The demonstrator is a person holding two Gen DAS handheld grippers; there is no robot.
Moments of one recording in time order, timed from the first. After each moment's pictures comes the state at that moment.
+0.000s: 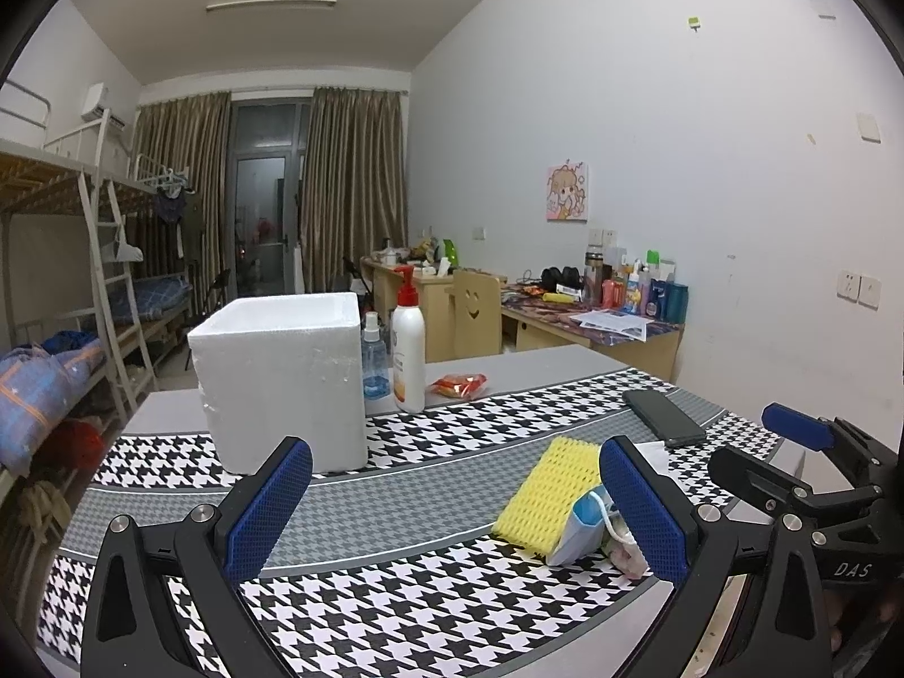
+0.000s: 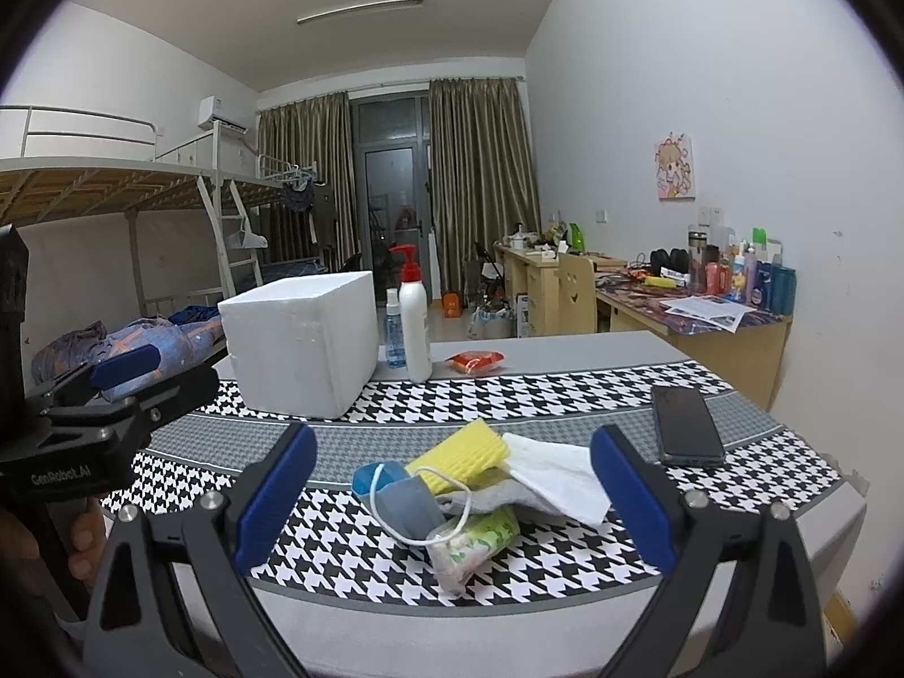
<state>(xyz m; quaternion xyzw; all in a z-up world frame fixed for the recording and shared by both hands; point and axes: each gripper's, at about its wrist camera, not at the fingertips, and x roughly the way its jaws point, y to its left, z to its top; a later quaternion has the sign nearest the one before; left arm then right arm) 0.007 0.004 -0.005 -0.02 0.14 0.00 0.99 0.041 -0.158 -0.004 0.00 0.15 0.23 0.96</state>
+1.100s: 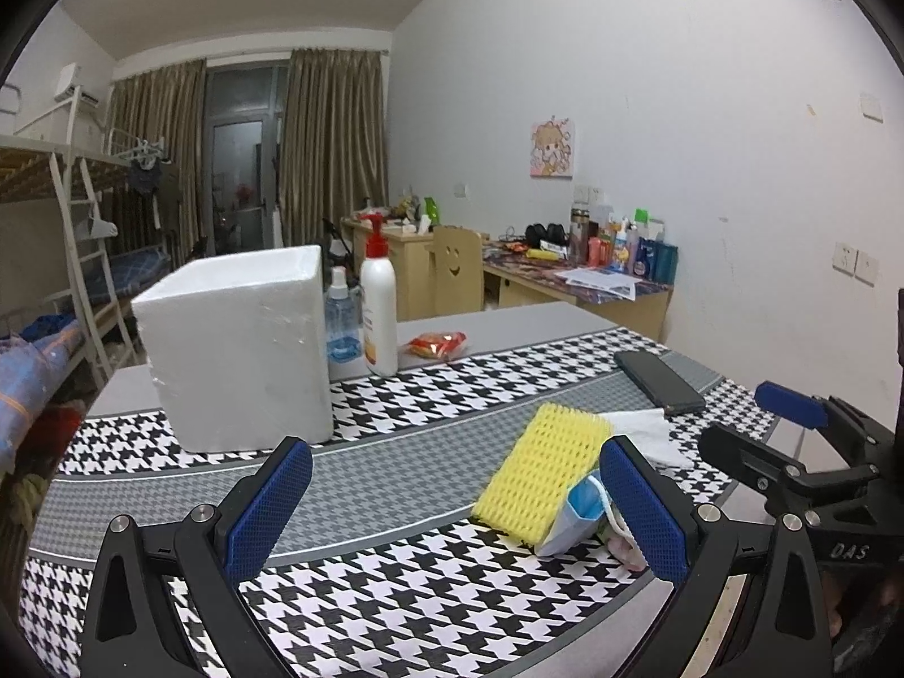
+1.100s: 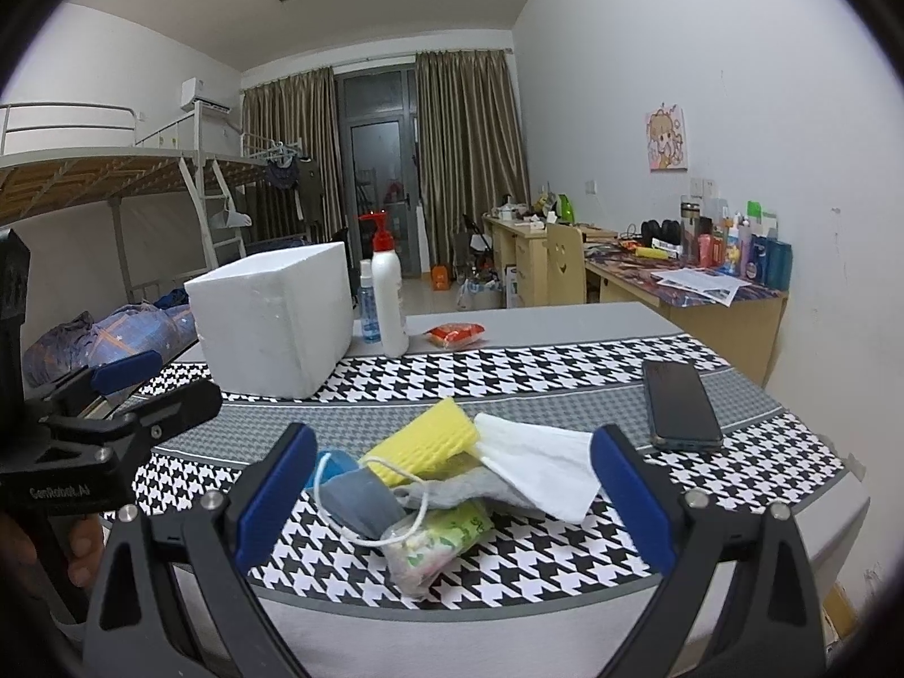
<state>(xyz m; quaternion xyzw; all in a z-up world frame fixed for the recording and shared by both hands) 0.049 -0.006 -0.022 -0.02 0.20 -0.03 0.98 0.077 -0.166 -0.015 0.00 0.19 0.21 0.96</state>
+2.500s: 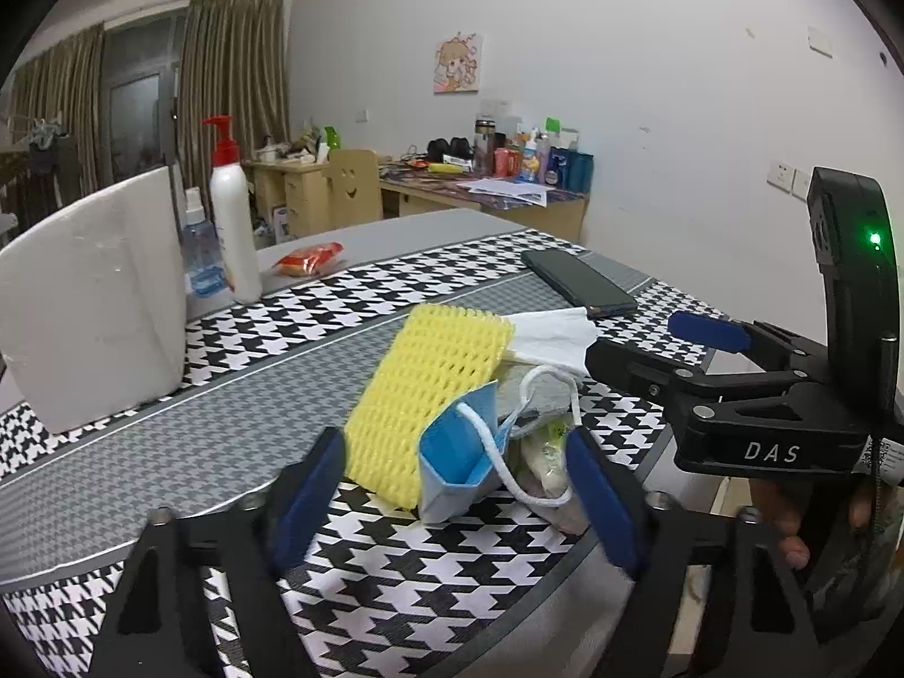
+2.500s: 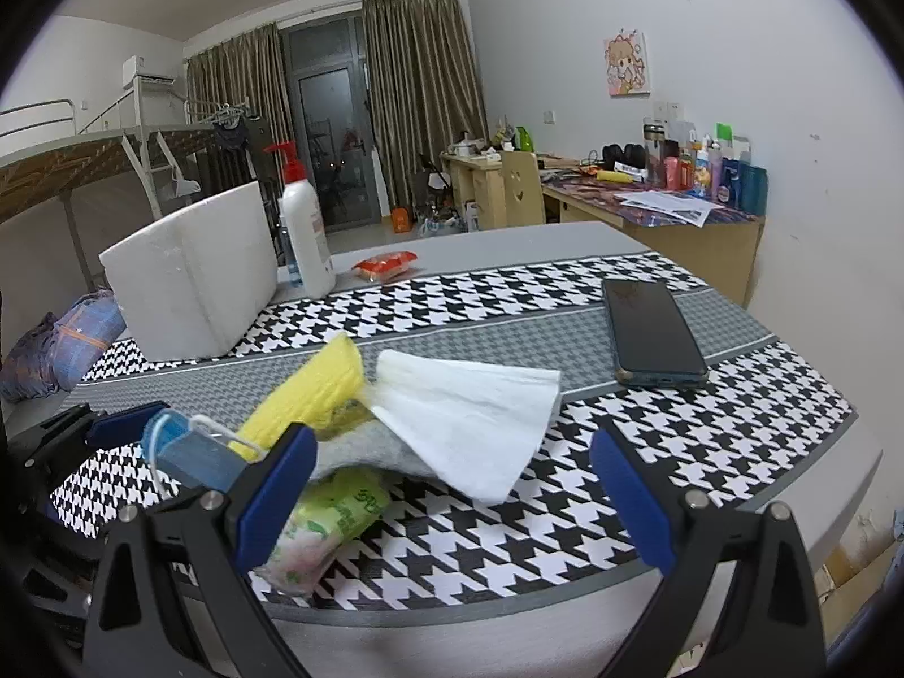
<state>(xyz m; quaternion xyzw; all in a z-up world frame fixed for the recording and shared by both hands) 0.110 -0.062 -0.075 0.02 0.29 -0.15 0.94 0.134 -0.193 -0.057 0.01 0.28 0.17 0.95</state>
